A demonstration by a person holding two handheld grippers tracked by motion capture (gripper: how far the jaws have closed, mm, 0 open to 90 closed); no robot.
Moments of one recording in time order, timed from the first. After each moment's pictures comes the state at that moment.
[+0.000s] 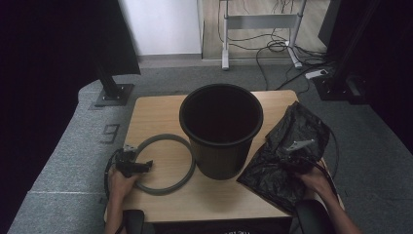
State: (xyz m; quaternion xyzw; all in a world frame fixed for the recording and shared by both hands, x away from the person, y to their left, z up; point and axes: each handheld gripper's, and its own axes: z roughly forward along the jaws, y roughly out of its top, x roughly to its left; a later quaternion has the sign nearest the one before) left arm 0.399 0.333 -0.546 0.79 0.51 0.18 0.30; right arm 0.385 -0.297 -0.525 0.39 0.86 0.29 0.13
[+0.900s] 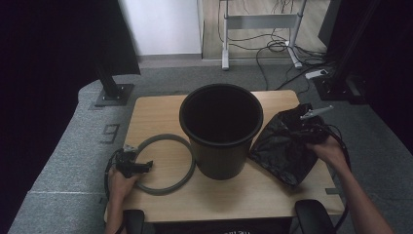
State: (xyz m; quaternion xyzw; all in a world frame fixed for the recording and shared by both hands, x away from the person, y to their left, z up) left arm 0.398 0.332 -0.547 0.79 0.51 0.18 0.30; right arm 0.426 -0.320 -0.422 0.41 0.84 0.32 0.14
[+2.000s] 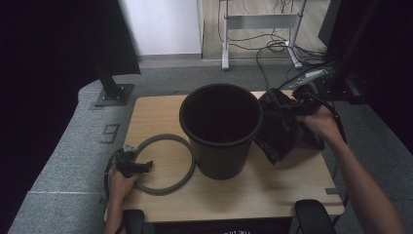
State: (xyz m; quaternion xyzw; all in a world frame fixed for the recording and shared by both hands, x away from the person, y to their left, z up) left arm 0.398 0.332 -0.547 0.79 0.51 0.18 0.30; right arm 0.455 -0.270 -0.324 0.38 0.85 0.33 0.16
